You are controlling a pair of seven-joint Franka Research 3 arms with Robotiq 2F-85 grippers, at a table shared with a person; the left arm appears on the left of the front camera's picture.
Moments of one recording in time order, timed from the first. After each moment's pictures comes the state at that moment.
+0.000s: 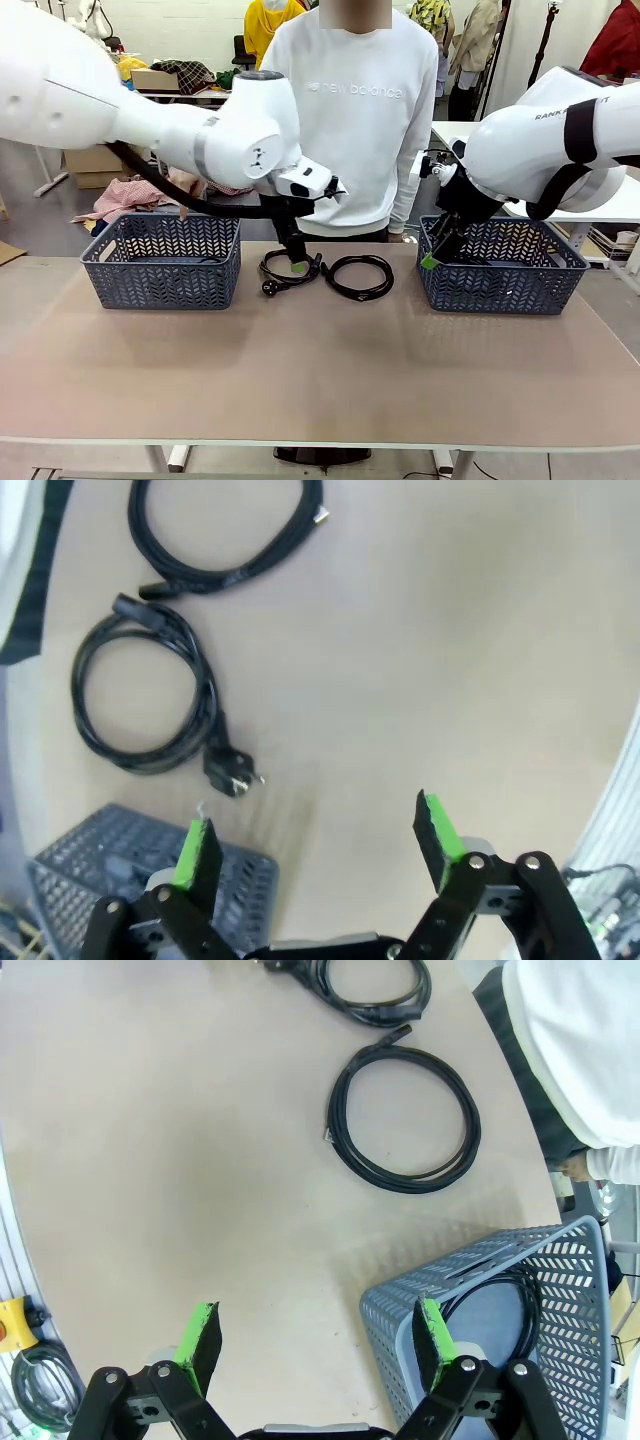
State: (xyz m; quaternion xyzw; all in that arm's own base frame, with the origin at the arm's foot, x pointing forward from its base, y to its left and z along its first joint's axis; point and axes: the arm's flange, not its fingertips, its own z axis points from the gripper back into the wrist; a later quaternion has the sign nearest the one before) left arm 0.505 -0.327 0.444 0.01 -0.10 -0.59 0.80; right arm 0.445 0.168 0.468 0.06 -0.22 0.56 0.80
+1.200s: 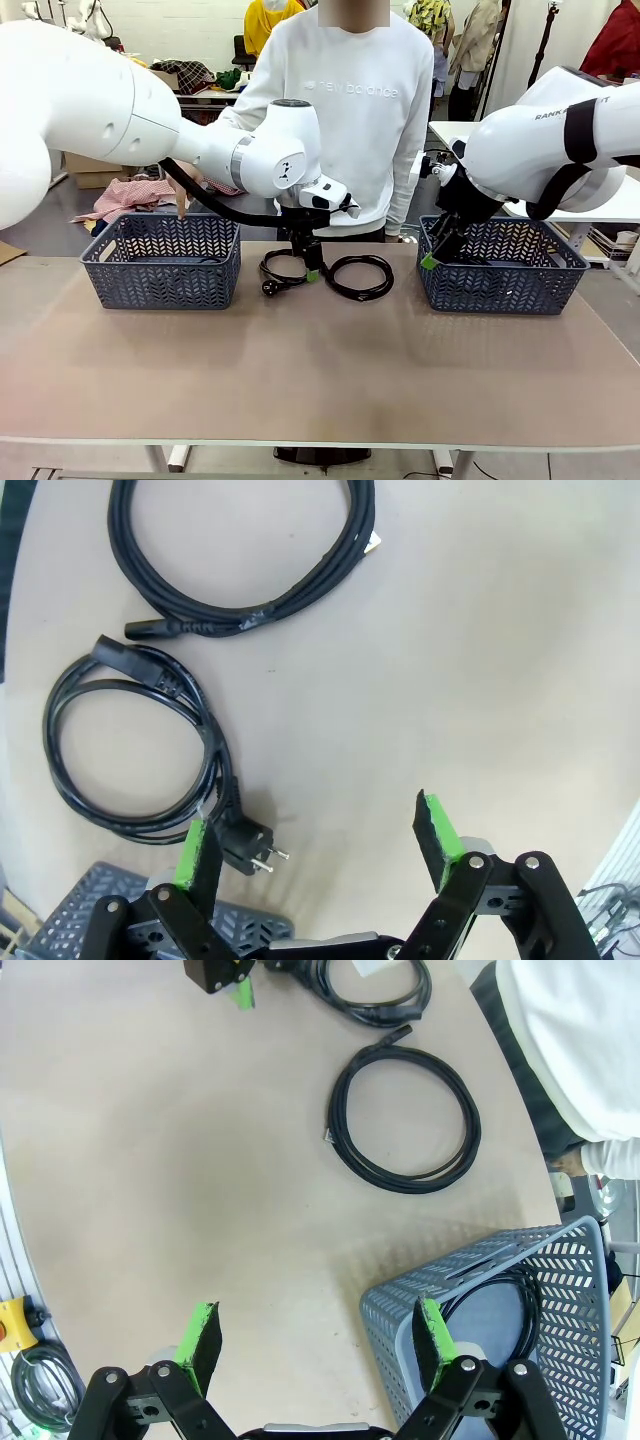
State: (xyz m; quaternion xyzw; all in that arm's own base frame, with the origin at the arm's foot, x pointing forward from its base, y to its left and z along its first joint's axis) left arm 0.557 -0.353 0.397 0.00 -0.06 -0.57 0.82; right arm 0.445 0.168 0.468 0.06 -0.22 0.56 0.80
